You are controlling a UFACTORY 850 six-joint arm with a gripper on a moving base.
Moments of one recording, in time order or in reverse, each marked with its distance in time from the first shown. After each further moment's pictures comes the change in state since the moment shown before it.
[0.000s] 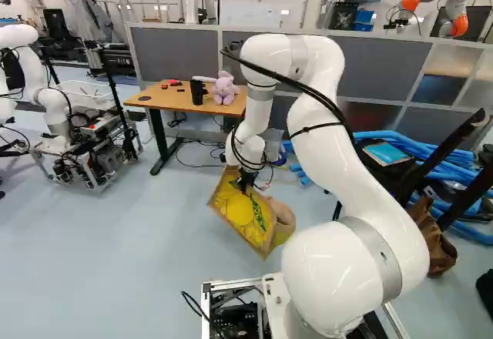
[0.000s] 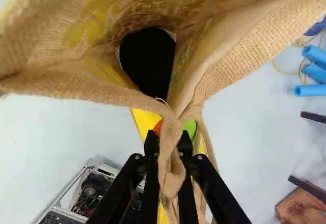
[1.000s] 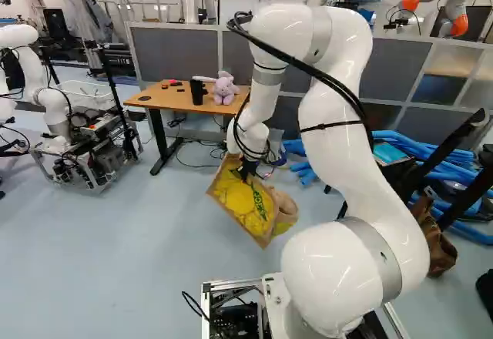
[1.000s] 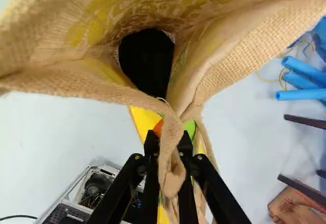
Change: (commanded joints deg) arm -0.3 10.2 4.7 0.1 -2.1 0.0
